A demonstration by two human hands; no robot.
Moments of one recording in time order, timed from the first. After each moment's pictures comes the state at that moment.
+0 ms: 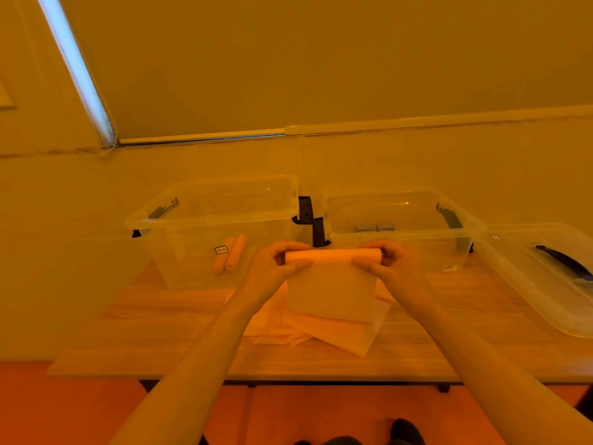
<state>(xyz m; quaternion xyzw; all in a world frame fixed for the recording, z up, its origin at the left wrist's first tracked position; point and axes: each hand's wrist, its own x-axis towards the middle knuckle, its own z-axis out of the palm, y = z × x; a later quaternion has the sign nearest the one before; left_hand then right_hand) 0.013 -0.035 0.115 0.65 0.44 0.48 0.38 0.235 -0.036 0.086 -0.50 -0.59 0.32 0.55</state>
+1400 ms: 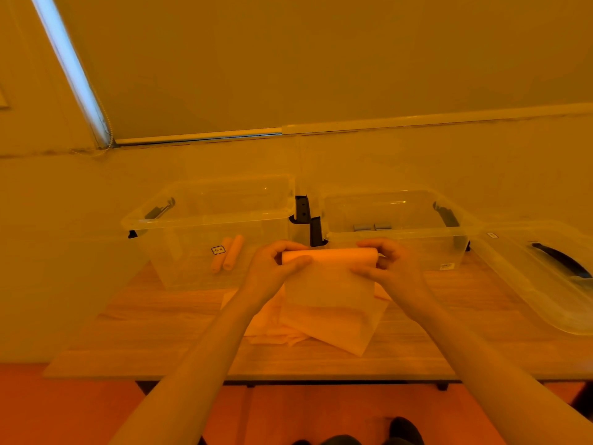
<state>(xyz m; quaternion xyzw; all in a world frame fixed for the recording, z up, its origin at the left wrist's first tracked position) 0.017 -0.034 0.112 0.66 0.46 0.47 0.36 0.238 -0.043 0.087 -0.48 -0.59 0.37 0.54</state>
